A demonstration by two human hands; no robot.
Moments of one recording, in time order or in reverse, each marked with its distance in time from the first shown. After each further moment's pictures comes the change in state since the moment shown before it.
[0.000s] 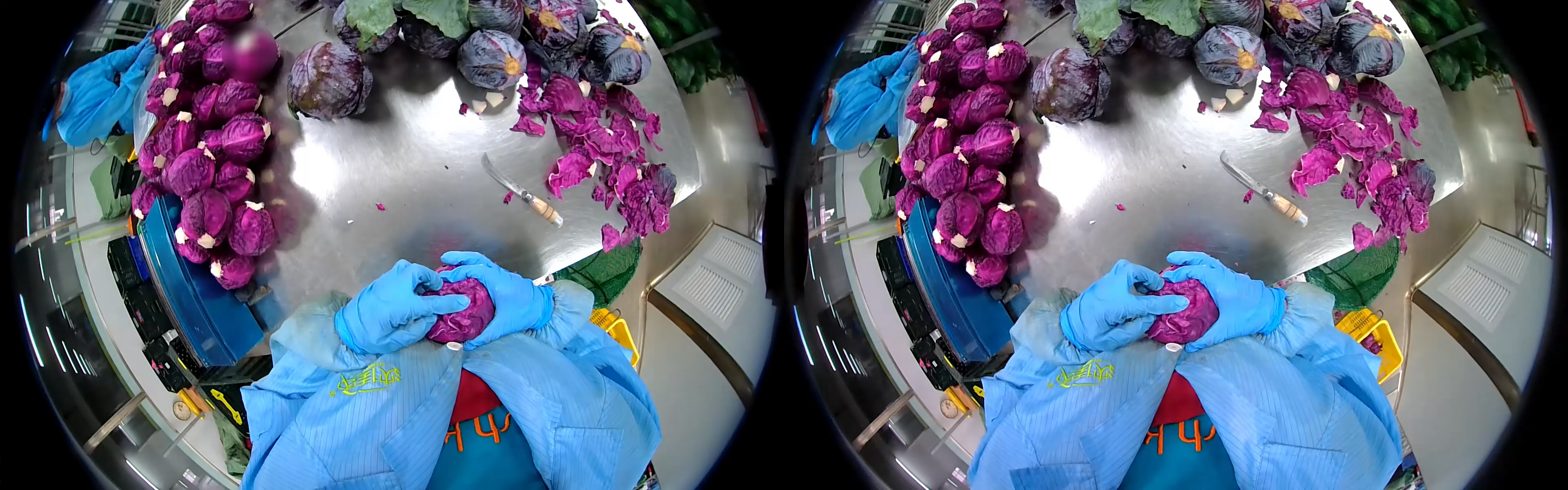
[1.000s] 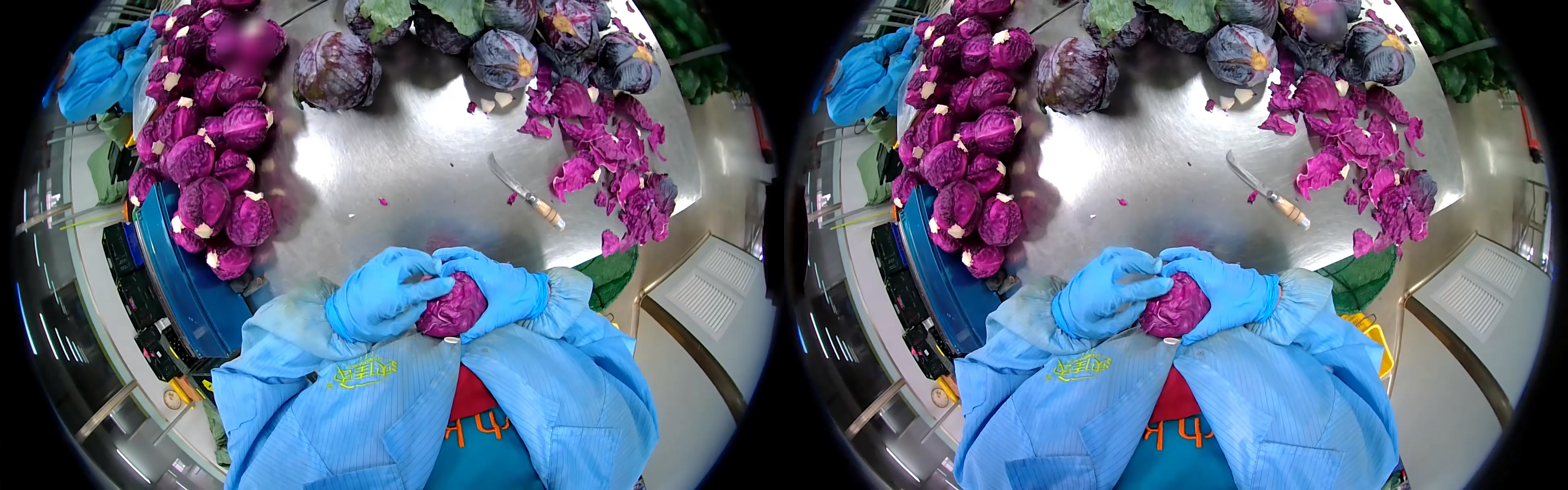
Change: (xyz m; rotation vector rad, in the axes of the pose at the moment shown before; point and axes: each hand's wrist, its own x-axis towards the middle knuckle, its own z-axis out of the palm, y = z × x) left_hand 0.000 -0.014 -0.015 0.141 0.063 0.129; right_hand 0.024 0.007 -0.004 0.005 -0.096 -0.029
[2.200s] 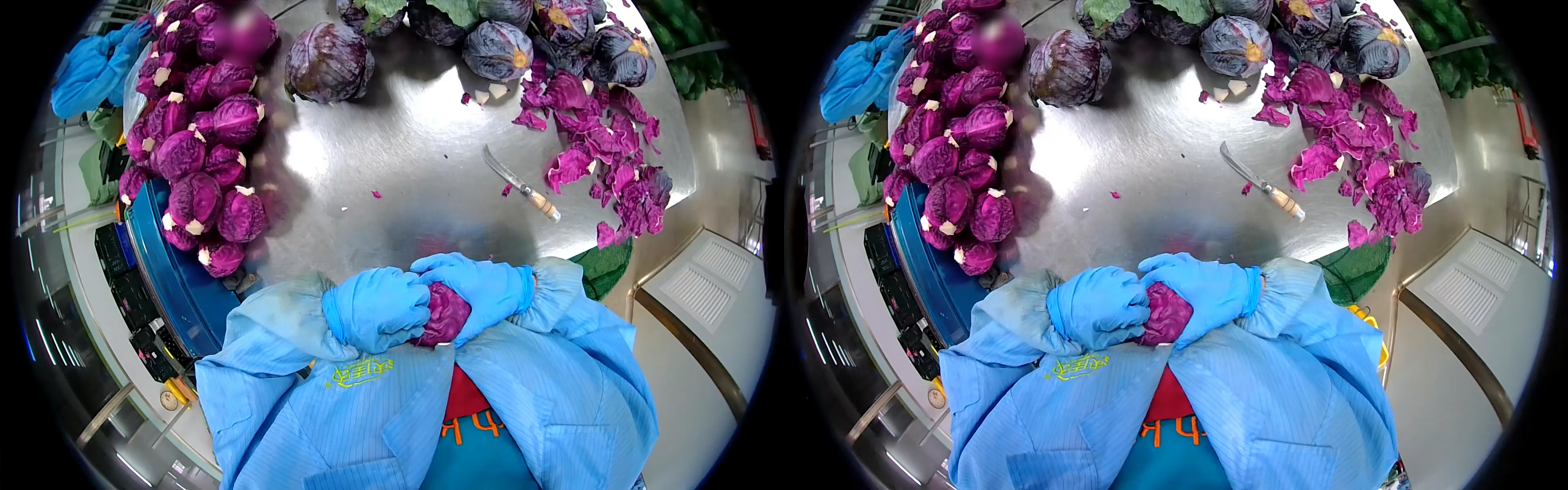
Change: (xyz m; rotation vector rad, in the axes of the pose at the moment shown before) left_hand 0.002 0.007 -0.001 -0.016 -0.431 0.041; right_hand 0.013 -0.003 0.006 -0.101 -0.261 0.052
